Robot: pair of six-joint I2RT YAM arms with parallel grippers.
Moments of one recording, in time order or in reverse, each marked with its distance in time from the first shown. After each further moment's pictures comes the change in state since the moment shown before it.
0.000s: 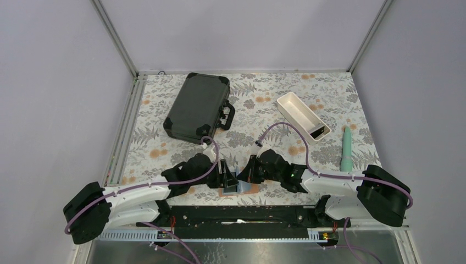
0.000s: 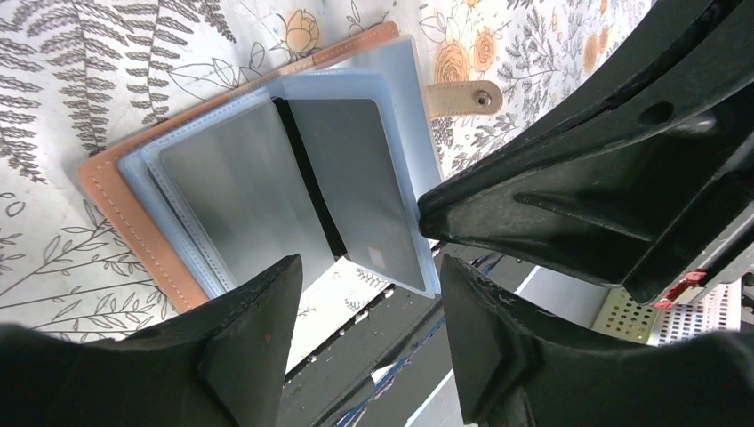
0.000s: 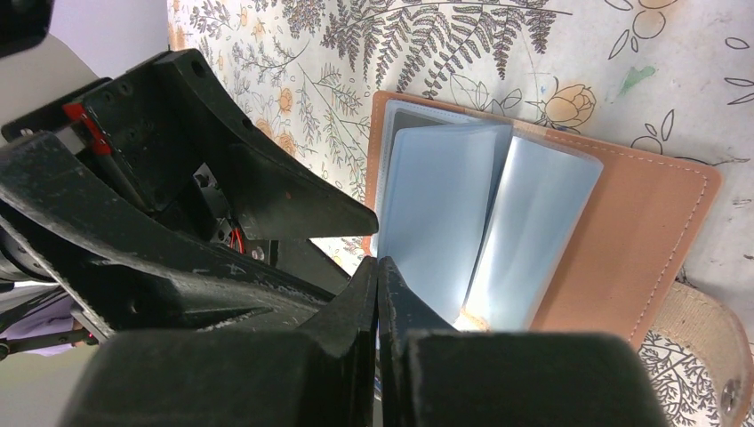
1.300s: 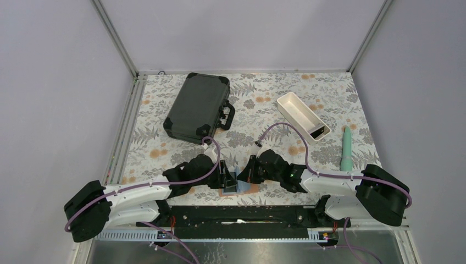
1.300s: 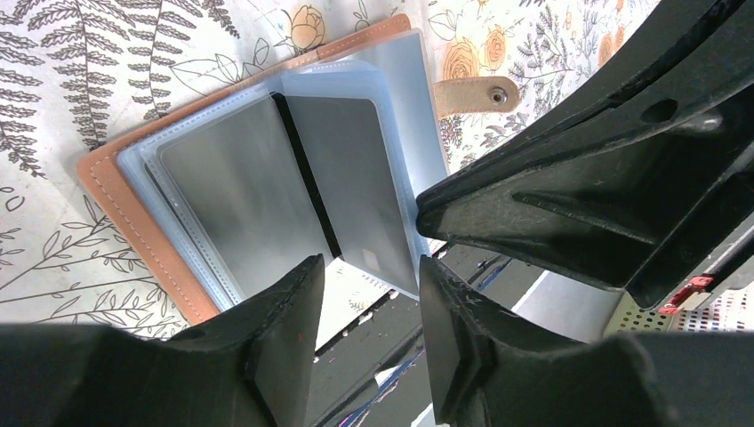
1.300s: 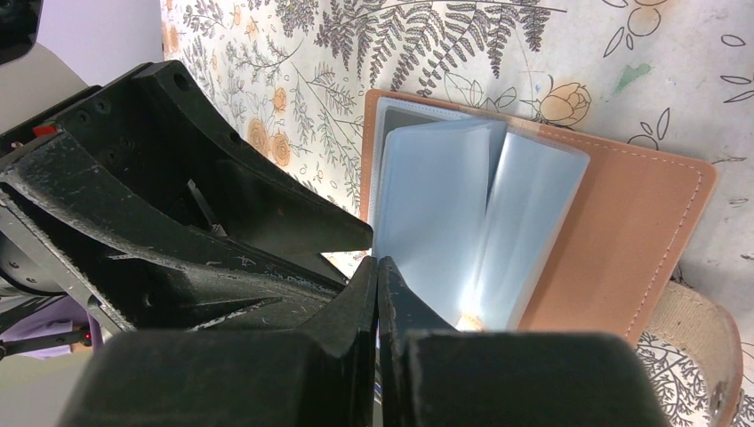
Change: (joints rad) left arm -0.035 0.022 0.018 -0.023 -0.044 -0.005; right arm 0.000 0.011 0.000 0.000 0.000 0.000
